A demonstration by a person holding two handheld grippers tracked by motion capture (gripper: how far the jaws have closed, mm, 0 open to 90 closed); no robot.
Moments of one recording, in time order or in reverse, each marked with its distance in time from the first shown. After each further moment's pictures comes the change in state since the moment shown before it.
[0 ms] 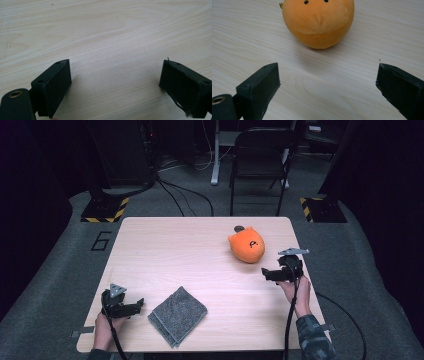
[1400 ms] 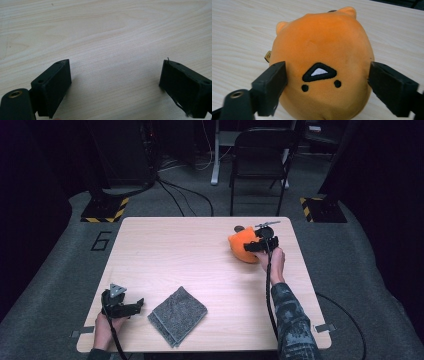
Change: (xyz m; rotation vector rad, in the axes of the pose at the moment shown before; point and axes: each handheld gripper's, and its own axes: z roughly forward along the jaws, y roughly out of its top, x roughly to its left) left arm 0.000 0.000 0.000 0.000 -0.001 0.000; right arm 0.010 0.084 0.087 0.070 -0.034 0.053
